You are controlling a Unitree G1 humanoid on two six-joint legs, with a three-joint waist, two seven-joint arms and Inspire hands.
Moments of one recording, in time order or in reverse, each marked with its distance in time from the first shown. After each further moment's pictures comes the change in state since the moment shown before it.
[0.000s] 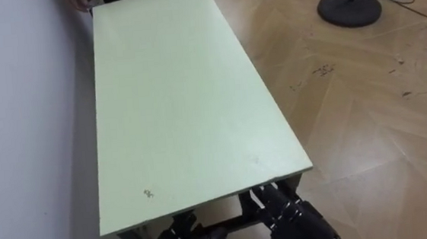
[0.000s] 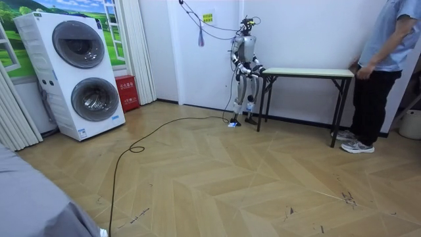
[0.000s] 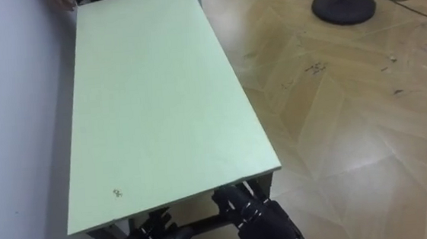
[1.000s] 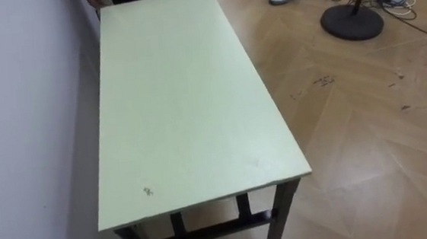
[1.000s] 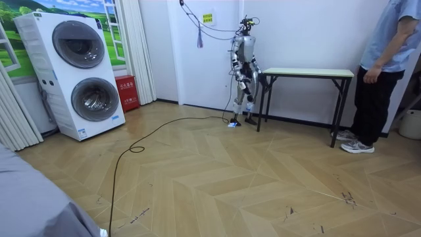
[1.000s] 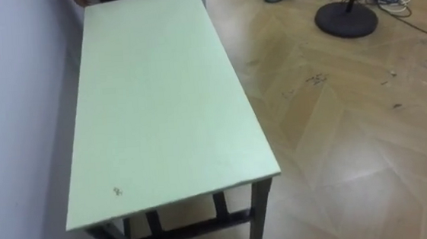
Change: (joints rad) left arm -0.027 -0.004 0.192 0.416 0.609 -0.080 0.279; right arm -0.105 -0.028 -0.041 0.606 -0.658 0.008 -0.190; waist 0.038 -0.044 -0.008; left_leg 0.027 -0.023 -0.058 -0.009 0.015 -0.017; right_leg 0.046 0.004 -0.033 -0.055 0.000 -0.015
